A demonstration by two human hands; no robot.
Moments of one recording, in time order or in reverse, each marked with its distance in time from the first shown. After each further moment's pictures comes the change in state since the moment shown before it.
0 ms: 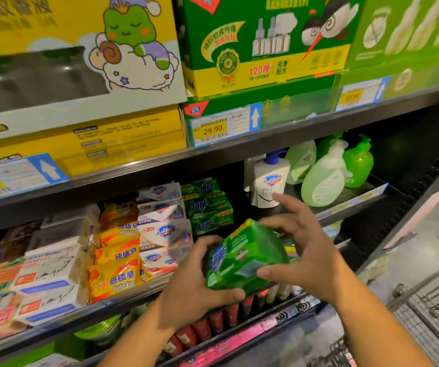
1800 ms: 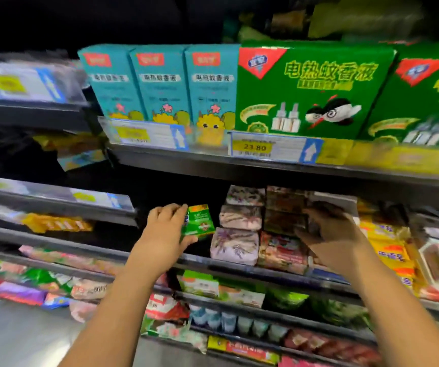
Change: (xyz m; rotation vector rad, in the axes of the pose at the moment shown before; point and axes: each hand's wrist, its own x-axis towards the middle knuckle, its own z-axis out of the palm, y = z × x) left_hand -0.285 -0.165 -0.418 1.075 0.574 -0.417; right_hand 0.116 -0.038 0.429 -1.040 -0.293 -0.211
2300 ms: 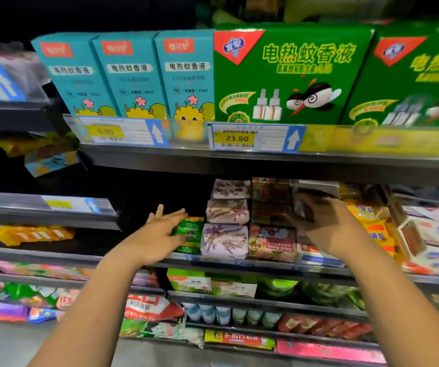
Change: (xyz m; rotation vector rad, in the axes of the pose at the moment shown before) left_hand 0.016 -0.004 -0.009 -0.386 -0.416 0.021; right_hand 0.002 0.000 -0.014 -0.004 -0.108 0.150
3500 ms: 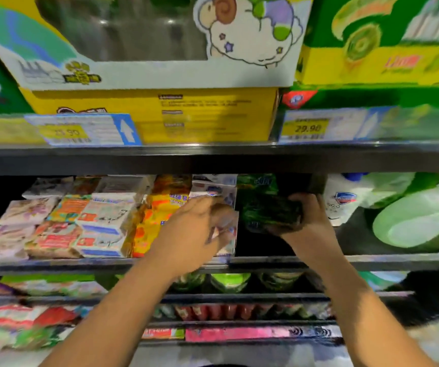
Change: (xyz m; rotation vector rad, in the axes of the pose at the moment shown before) left_hand 0.067 0.432 0.230 0.149 0.247 0.489; right_hand -0.090 0.382 -0.065 0.505 0.292 0.194
